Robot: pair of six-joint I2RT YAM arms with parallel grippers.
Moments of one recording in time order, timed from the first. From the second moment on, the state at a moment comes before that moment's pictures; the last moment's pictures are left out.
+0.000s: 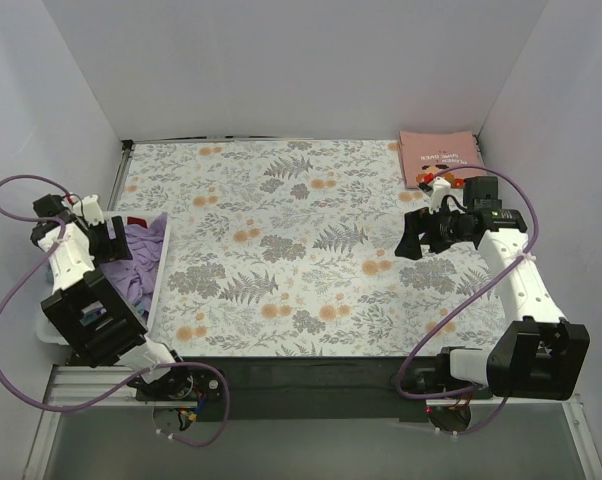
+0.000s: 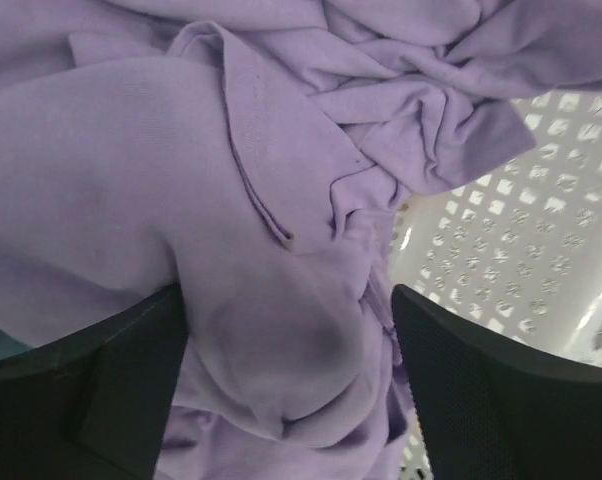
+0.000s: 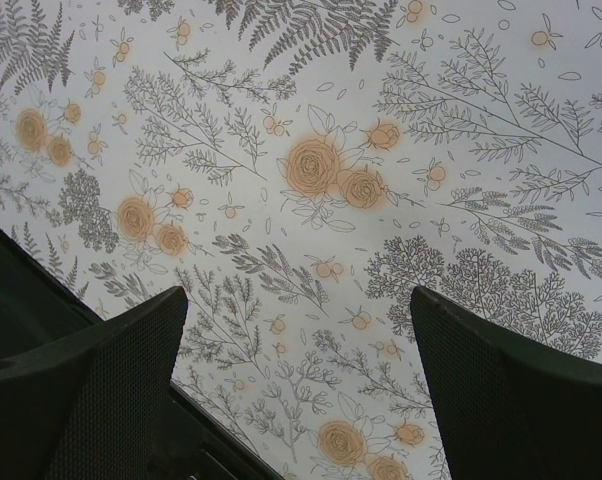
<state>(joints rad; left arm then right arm) 0.67 1.51 1.20 -0.82 0.27 0.34 -0.02 1.25 1.05 -0.83 -0.64 -0.31</state>
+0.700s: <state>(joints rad) 0.45 1.47 1.54 -0.86 0.14 0.29 -0.02 1.26 1.05 -0.83 -0.65 -0.31</state>
